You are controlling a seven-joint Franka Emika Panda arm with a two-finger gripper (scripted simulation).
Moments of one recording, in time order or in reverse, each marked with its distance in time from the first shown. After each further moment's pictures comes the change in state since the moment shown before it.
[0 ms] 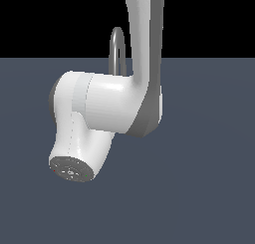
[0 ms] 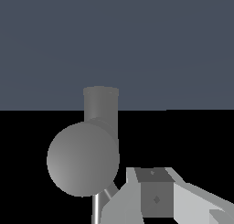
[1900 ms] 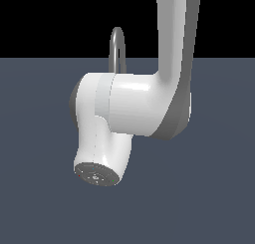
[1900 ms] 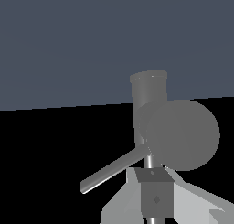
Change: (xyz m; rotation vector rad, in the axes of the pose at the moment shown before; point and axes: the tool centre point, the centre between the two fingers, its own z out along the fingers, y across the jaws) arm -0.012 -0.054 -0.003 0.050 -0.055 0.060
